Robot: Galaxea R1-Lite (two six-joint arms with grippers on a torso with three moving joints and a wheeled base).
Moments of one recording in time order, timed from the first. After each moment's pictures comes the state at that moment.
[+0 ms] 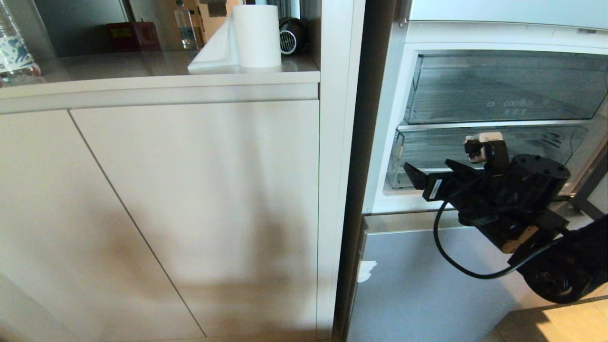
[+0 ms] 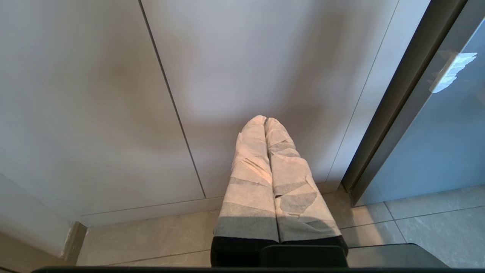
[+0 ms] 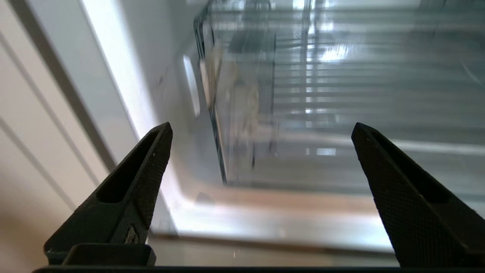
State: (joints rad) left arm -0.01 0.00 -0.06 0.16 0.00 0.04; right arm 0.30 1.89 -0.72 -1.29 -0.12 0.01
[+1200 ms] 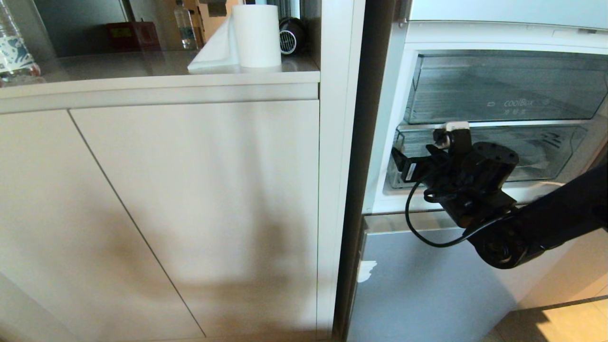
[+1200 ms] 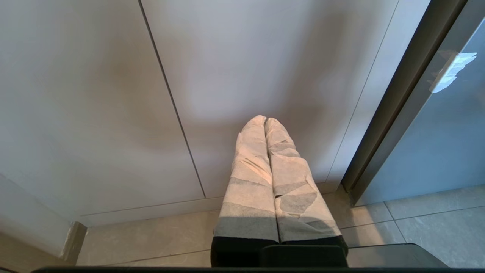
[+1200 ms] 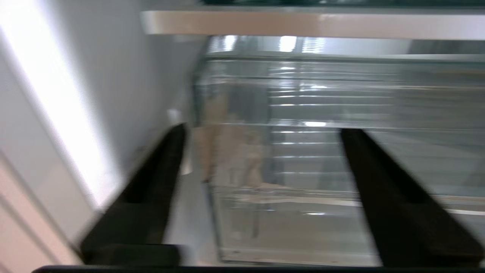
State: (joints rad) left arm -0.01 0.00 -0.06 0.16 0.00 0.04; right arm 0.32 2.06 -0.97 -1.28 -0.18 -0.04
